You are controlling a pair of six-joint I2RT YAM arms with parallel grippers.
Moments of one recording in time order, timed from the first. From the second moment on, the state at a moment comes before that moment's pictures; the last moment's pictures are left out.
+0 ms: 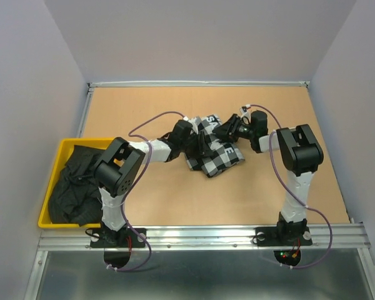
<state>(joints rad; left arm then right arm) -0.64 1.87 1.07 0.18 0.36 -0.73 0.18 2.05 1.00 0.68 -0.79 0.97</state>
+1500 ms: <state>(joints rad) -0.55 1.90 0.89 0.42 0.48 -0.80 0.26 2.38 1.41 0.71 -0.68 1.08</state>
